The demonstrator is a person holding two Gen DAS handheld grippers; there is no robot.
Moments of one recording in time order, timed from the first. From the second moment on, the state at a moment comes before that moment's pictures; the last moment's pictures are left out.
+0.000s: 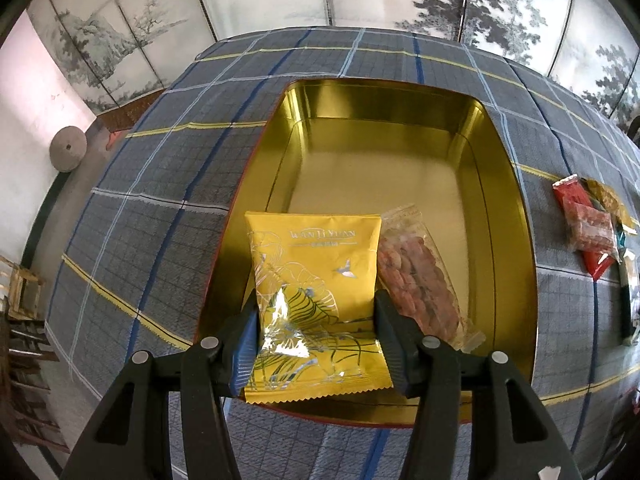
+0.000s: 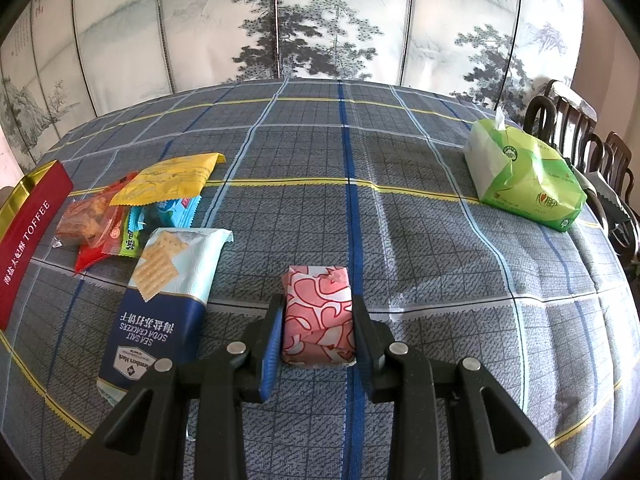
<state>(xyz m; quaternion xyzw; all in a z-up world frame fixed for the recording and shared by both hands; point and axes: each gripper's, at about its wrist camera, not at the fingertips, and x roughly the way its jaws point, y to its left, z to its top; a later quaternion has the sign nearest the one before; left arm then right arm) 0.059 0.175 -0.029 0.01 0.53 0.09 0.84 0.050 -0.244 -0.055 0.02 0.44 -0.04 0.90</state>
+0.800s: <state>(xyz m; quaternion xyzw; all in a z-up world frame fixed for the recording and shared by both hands) 0.049 0.171 -0.018 0.02 0.52 0.09 0.85 0.050 -0.243 -0.055 0.02 0.44 -0.04 0.90</state>
